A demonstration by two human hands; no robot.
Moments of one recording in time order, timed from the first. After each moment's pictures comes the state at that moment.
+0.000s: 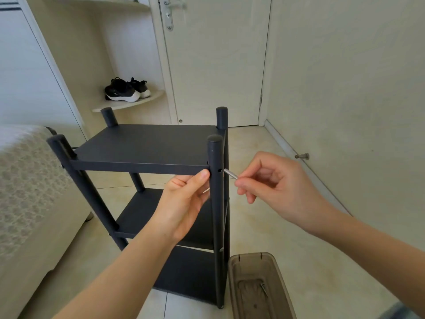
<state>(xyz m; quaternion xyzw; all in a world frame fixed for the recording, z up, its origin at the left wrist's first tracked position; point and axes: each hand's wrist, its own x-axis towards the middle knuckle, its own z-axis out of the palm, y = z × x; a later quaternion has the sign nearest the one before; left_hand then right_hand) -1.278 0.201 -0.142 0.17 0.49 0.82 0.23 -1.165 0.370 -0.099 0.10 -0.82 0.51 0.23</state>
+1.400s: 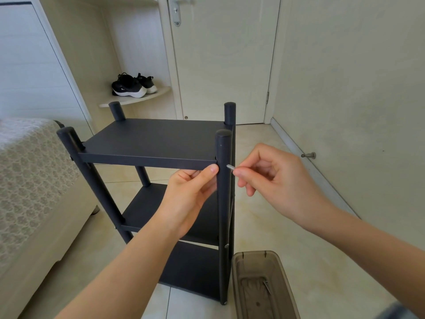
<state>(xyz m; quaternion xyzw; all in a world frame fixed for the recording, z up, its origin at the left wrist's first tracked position) -1.277 0.196 -0.139 0.21 0.51 0.81 0.23 -1.173 0.354 -0.094 0.08 -0.83 0.49 0.25</state>
